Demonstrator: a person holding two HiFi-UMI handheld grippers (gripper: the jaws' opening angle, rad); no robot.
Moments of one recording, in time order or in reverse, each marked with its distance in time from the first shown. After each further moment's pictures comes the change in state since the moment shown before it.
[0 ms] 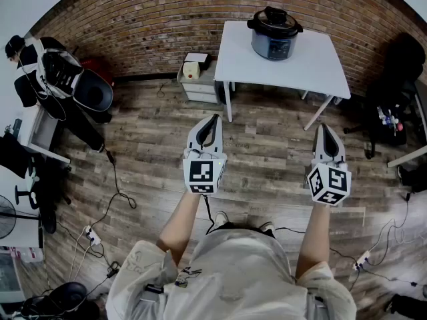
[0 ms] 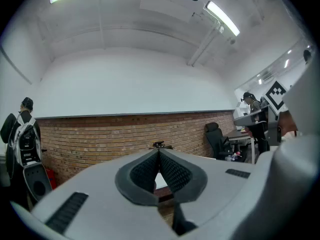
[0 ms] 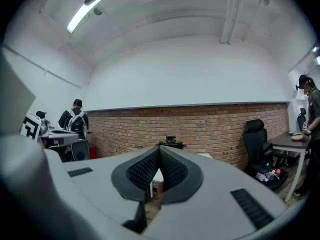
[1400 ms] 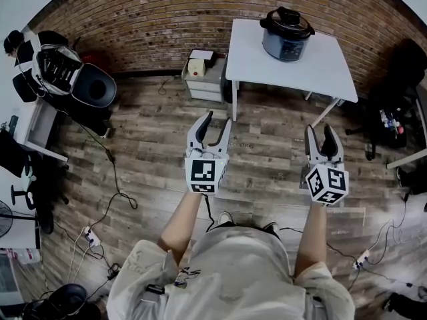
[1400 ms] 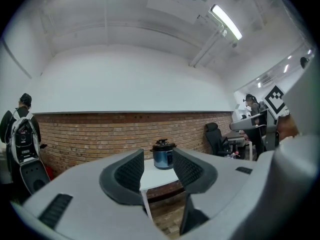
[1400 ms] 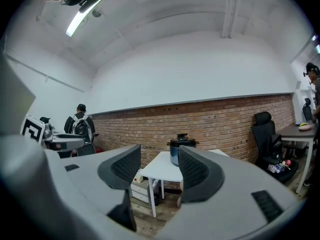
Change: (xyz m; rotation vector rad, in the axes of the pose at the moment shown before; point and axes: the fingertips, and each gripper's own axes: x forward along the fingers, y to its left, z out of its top) left arm -0.014 0.054 -0.020 -0.020 0.012 -0.029; right arm 0.022 0.070 -0.016 0.057 0.000 0.056
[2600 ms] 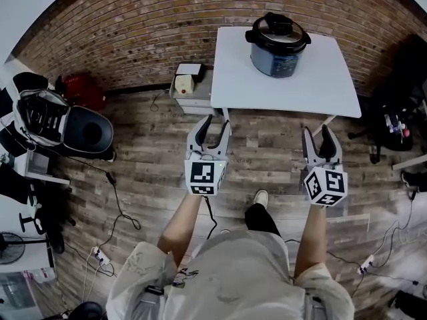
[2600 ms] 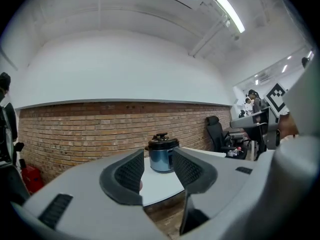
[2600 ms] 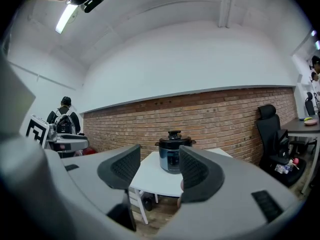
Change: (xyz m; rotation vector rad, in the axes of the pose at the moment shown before) left arm 0.186 0.007 -0.029 0.012 0.070 -0.066; right arm 0.148 -0.082 -0.015 0.026 0.036 -0.021
